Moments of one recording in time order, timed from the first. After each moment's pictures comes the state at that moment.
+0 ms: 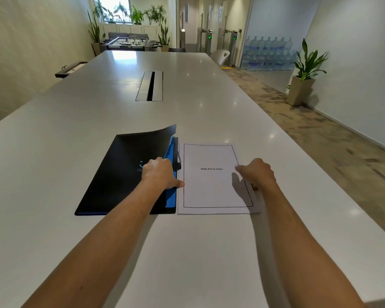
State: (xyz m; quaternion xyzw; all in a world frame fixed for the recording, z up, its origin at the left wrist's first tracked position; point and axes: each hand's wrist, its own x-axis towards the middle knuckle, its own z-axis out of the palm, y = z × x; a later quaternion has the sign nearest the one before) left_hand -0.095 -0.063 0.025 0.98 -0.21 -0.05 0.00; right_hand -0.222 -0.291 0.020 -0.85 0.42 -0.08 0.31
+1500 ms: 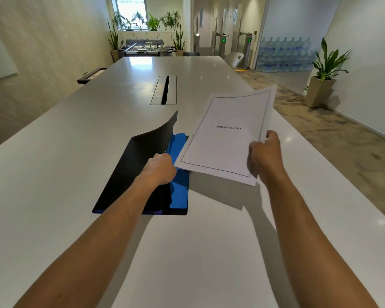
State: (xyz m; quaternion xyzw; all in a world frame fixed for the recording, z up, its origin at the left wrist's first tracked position) left_hand -0.082 -0.032 0.041 0.96 -0.21 -0.07 0.16; right_hand -0.203 -0.256 0.077 -0.70 0.32 -0.32 0.56
